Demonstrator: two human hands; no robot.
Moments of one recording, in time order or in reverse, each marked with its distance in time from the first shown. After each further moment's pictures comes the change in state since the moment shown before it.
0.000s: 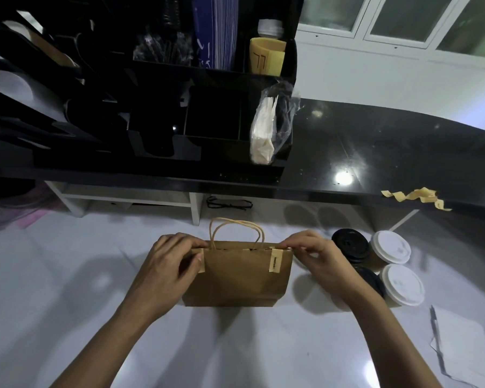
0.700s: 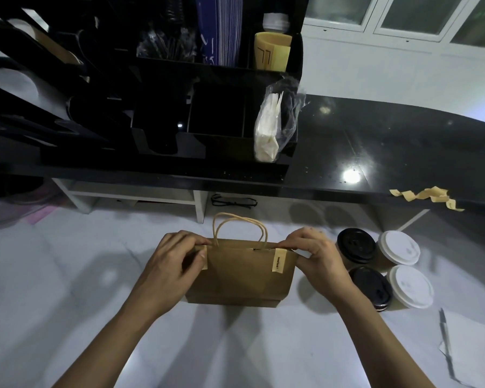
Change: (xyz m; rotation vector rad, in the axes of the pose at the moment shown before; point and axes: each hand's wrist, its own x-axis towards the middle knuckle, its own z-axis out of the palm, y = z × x) left_hand 0.000 0.000 0.004 -0.037 -0.004 -0.026; right_hand 0.015 0.016 0.021 -0.275 0.139 -0.186
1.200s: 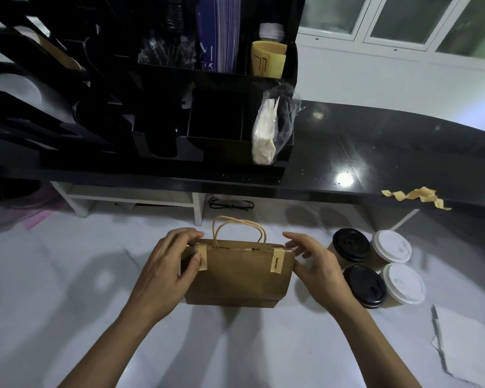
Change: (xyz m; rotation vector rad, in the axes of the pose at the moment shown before) left_hand -0.009 -0.005 0.001 -0.072 0.078 -0.014; right_hand -0.025 -0.007 0.002 0.094 0.036 0.152
